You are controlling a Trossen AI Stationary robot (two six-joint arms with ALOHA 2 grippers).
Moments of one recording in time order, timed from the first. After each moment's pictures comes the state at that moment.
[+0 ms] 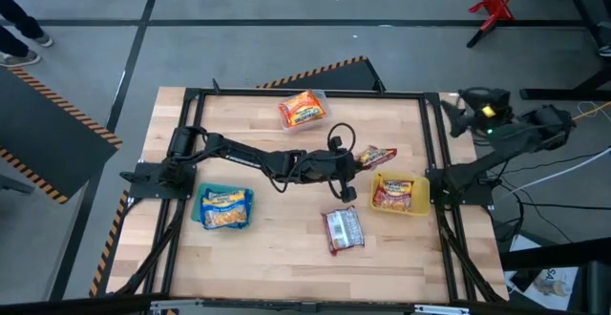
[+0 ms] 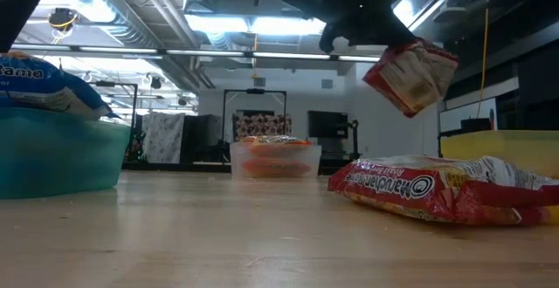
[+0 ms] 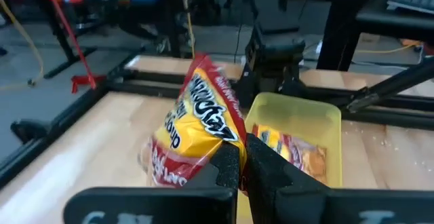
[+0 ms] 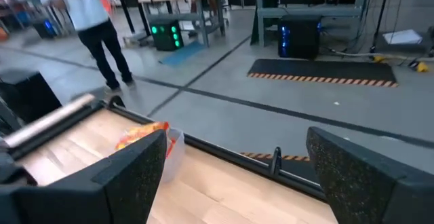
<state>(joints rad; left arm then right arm) -0.07 2.02 1.49 0.26 -0.34 -0.06 0.43 0.50 1.13 -1.41 1.22 0.96</state>
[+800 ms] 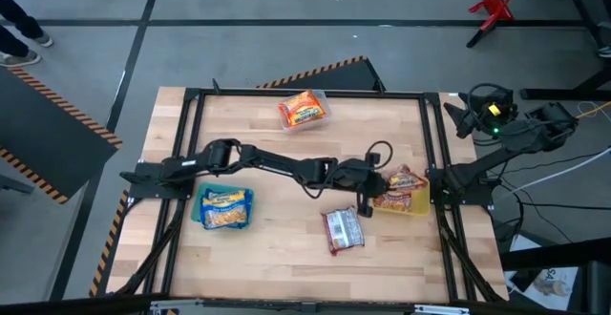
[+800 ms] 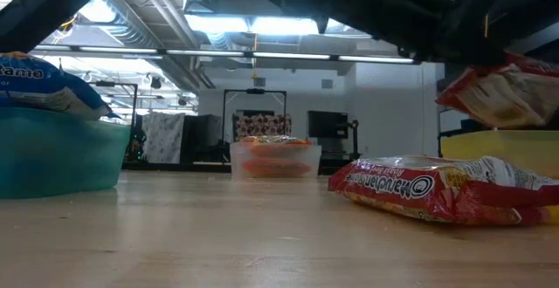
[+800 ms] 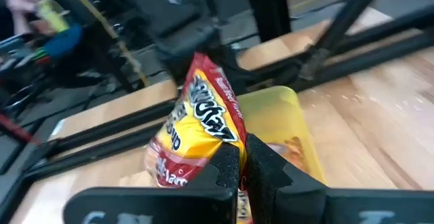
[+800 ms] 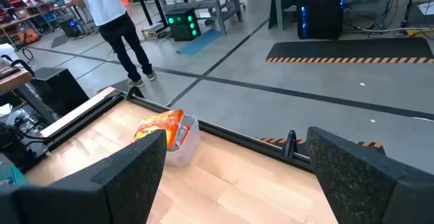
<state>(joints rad) -0.07 2.37 1.96 0.12 -0.10 0.33 0.43 0.42 1.13 -1.42 1.13 0.96</state>
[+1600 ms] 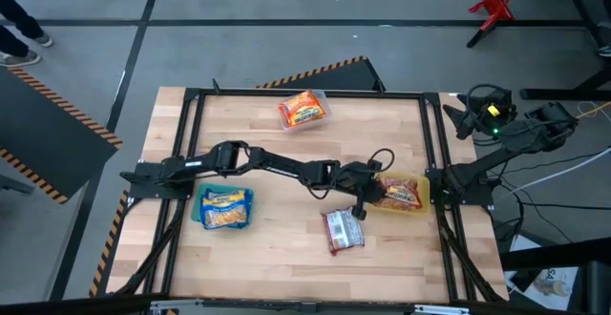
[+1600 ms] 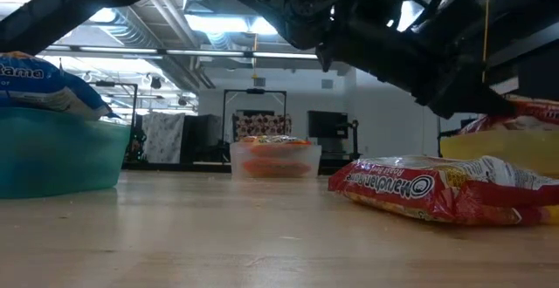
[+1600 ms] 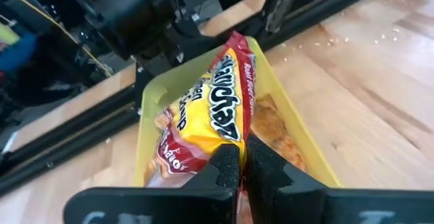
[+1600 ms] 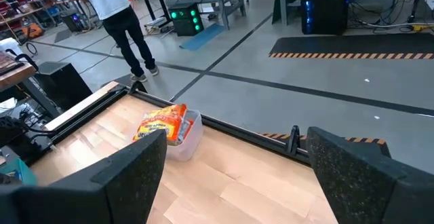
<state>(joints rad) -0.05 2.47 1.96 0.14 0.02 0.46 0.43 0.42 1.12 -1.43 1.11 0.96</state>
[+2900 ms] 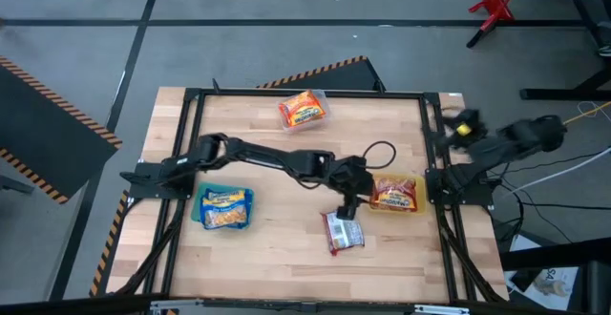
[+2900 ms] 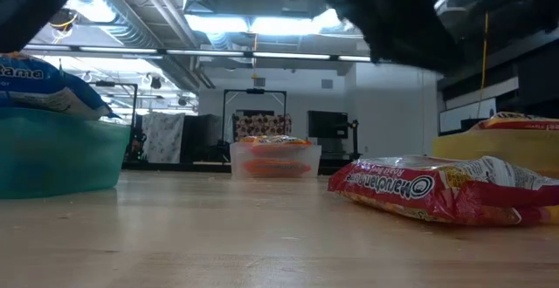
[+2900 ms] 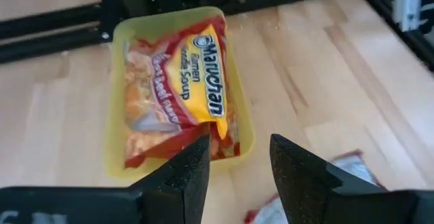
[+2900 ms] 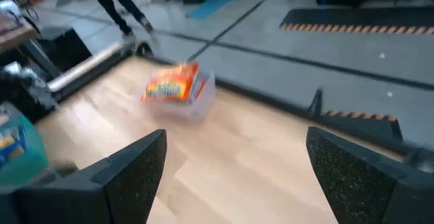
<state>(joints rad) -0.08 2.26 1.96 -0.34 0.07 0.14 0.43 0.42 0.90 -1.29 1.00 1.01</state>
